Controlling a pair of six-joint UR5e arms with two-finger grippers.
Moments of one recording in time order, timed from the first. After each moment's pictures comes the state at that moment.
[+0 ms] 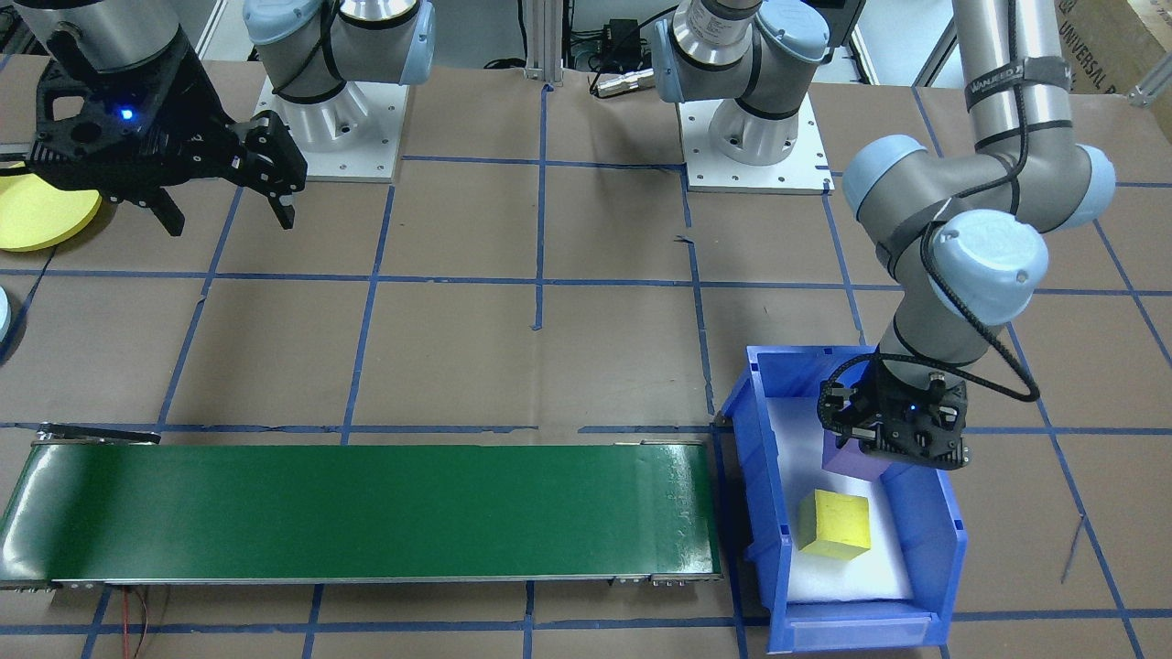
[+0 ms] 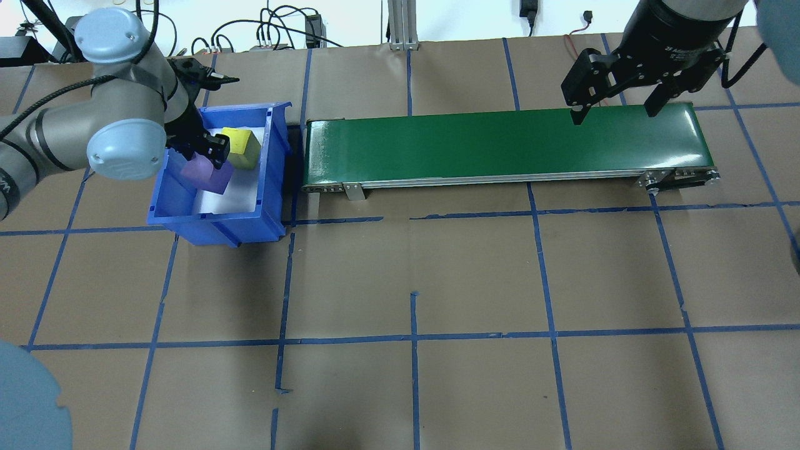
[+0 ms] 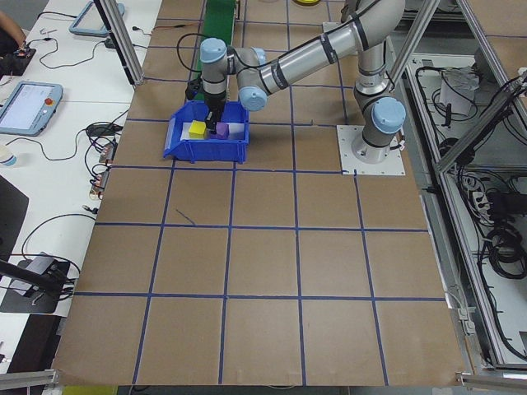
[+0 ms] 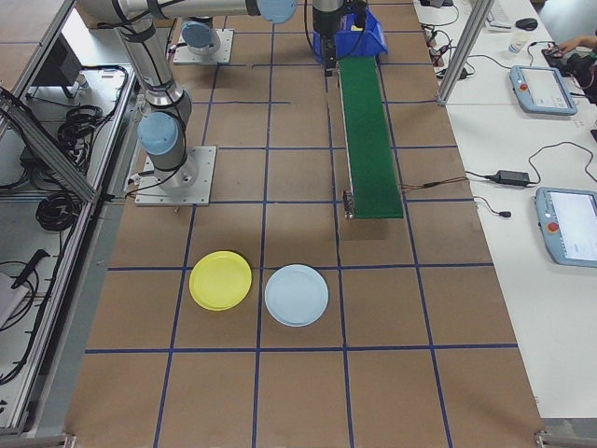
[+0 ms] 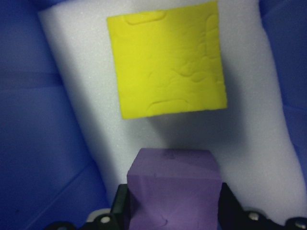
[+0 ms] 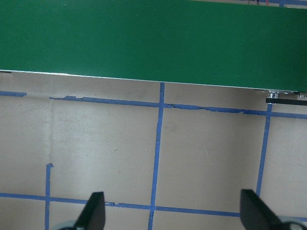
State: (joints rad) left arm -1.42 -1.85 -1.72 -0.99 1.67 0.40; right arm 1.53 -1.58 1.51 -1.56 -1.54 -0.13
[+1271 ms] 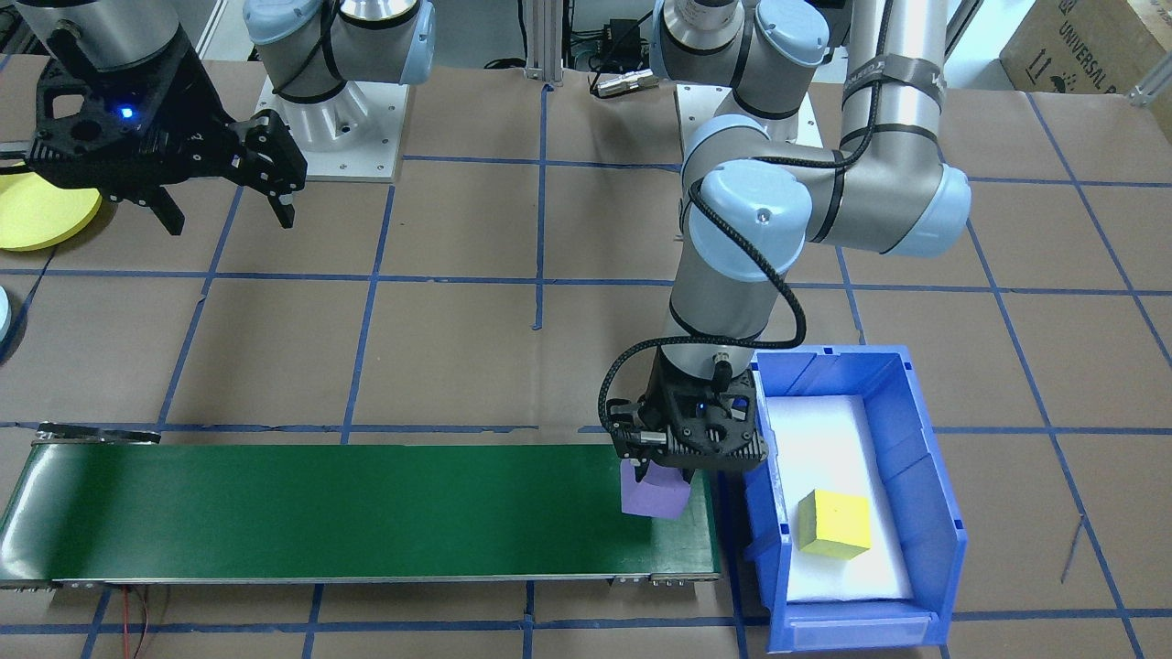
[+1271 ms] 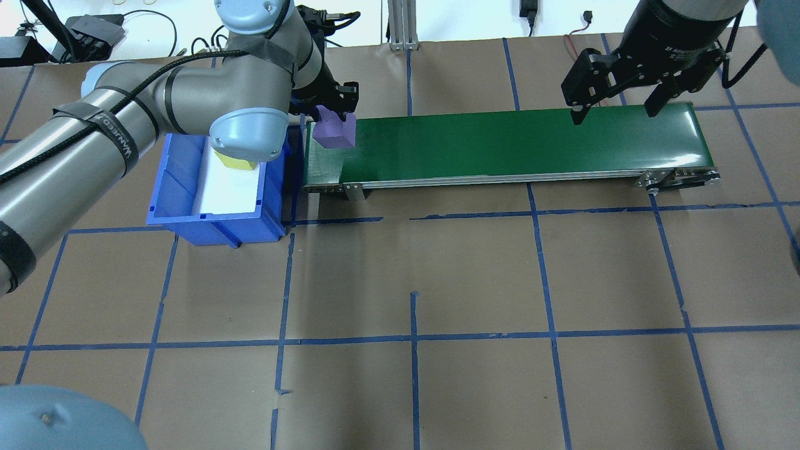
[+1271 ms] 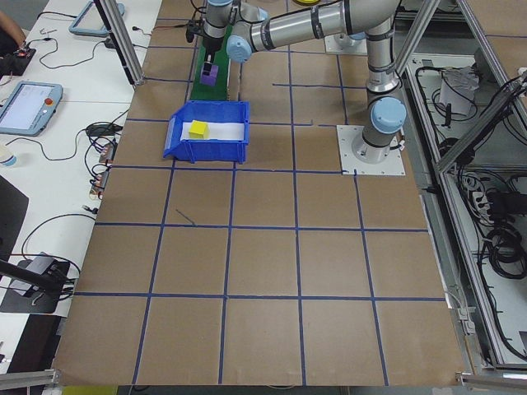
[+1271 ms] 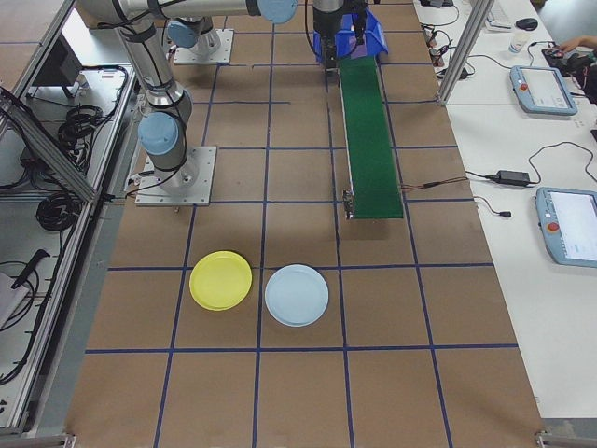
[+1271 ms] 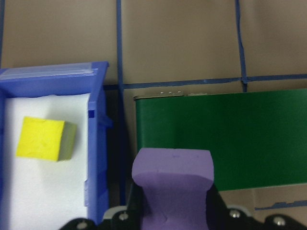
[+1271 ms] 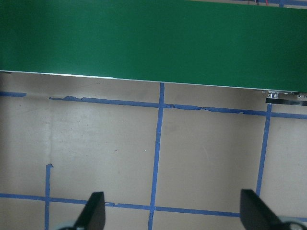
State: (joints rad) left arm -1.73 -1.98 -1.57 -0.88 1.56 -0.13; right arm 1.53 -1.58 1.51 -1.56 -1.54 -0.13
